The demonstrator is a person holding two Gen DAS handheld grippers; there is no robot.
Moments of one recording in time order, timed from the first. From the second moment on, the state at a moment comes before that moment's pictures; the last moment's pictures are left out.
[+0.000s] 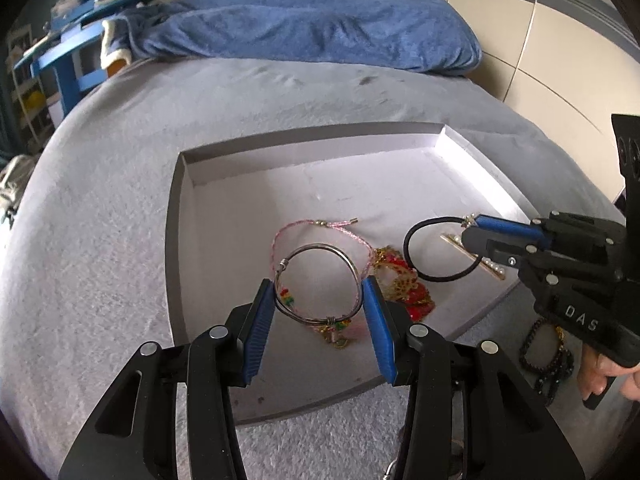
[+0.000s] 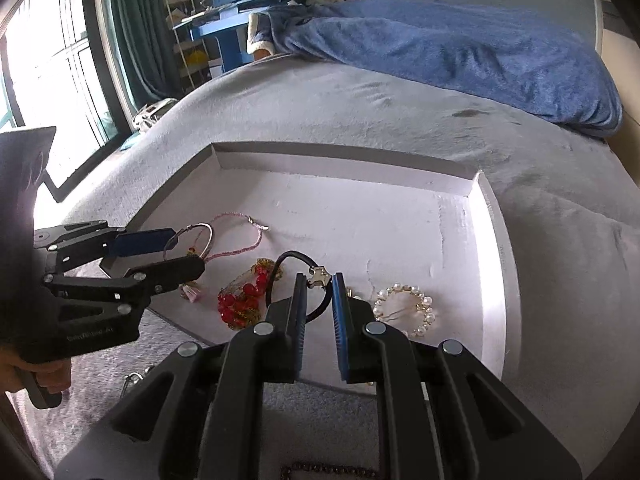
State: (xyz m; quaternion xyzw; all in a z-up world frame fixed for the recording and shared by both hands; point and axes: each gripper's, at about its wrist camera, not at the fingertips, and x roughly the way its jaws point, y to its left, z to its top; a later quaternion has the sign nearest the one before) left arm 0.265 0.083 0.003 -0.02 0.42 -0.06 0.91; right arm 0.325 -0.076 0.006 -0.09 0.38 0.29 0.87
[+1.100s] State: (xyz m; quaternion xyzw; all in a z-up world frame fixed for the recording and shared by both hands) left arm 0.196 0.077 0.034 -0.04 0.39 -0.06 0.92; right arm 0.283 -0.115 0.032 -0.05 0.36 0.27 0.89
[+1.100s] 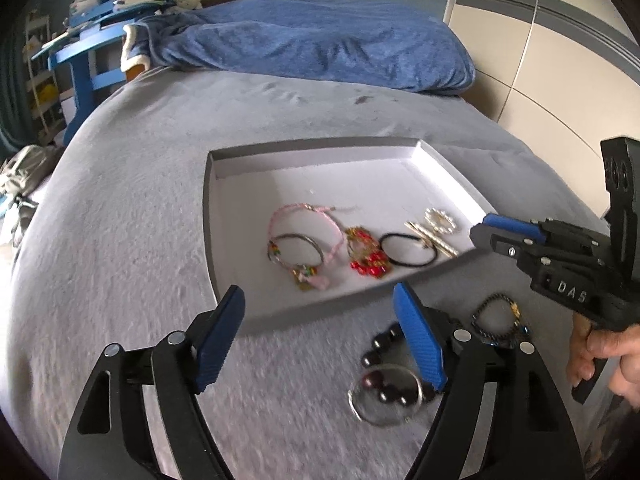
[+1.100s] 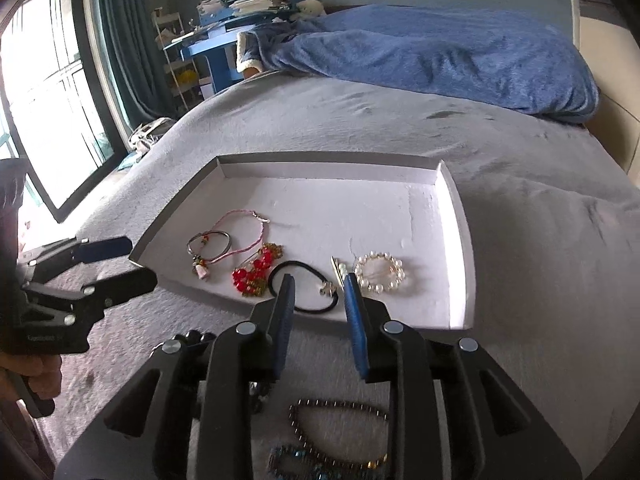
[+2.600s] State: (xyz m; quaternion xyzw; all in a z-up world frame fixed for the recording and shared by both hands) left arm 0.138 0.031 -0.011 0.02 0.43 -0.11 0.89; right arm 0.207 -0.185 -0.009 -0.02 0.42 0.24 0.87
